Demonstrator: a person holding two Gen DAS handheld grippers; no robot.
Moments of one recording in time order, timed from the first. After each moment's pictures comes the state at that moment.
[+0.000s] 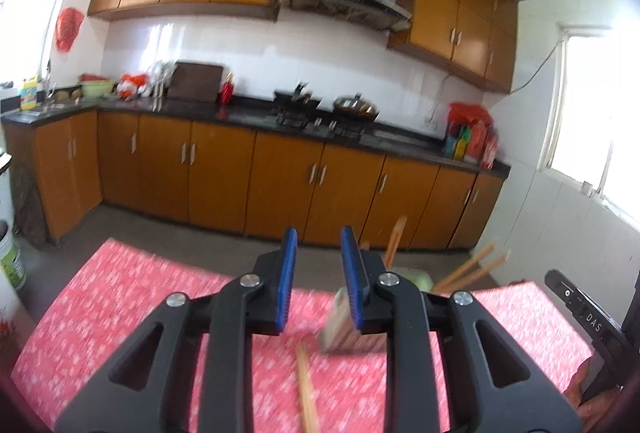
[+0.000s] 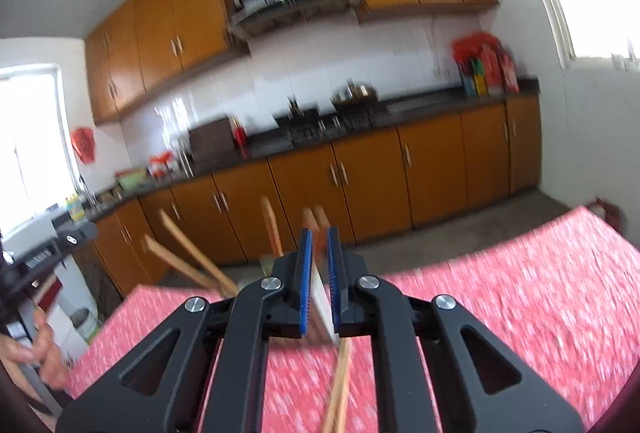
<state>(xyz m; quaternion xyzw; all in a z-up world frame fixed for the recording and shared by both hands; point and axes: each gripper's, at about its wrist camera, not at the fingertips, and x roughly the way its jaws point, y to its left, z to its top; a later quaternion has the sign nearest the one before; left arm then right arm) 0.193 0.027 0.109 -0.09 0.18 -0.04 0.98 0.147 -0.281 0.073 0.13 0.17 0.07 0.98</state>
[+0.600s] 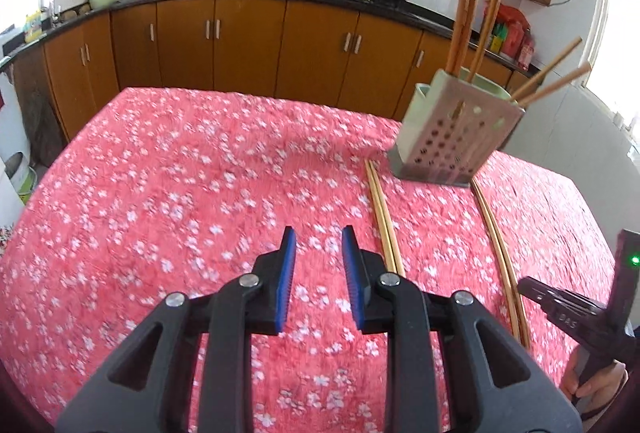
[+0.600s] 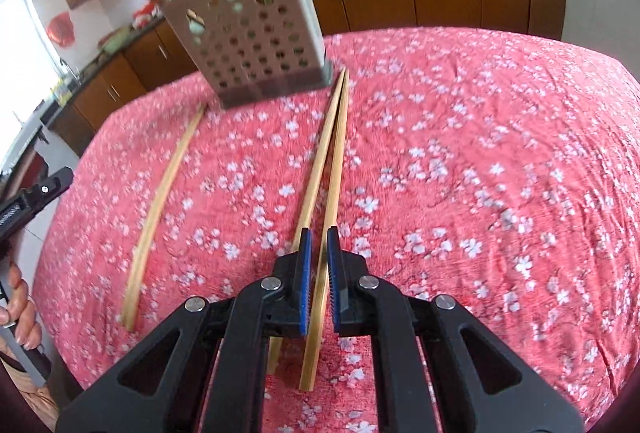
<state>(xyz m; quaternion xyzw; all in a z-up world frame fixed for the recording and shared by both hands) 0.174 0.060 -0.050 -0.08 0.37 -0.03 0.92 0.167 -0.235 -0.109 0.10 0.45 0.10 0.88</state>
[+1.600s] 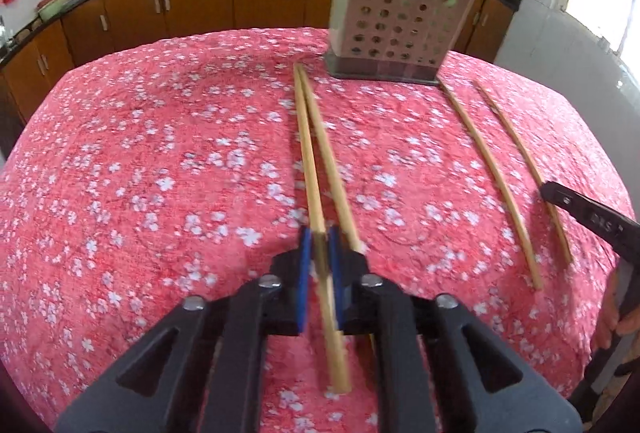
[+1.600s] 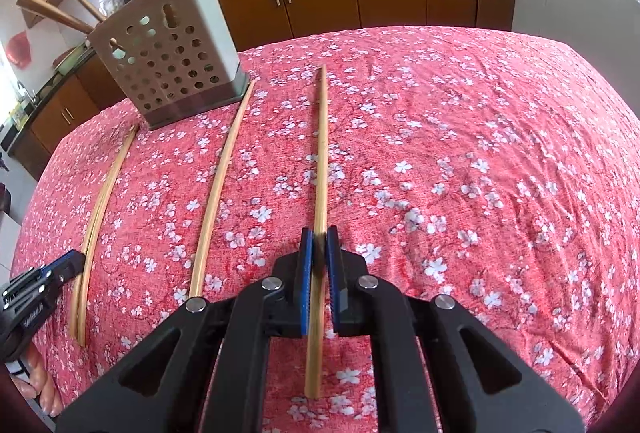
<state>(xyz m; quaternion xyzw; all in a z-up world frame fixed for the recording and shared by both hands) 0.180 -0.007 -0.110 -0.01 0.45 -0.07 0.89 0.166 -0.274 -0.114 0.10 0.43 0.01 0.90</state>
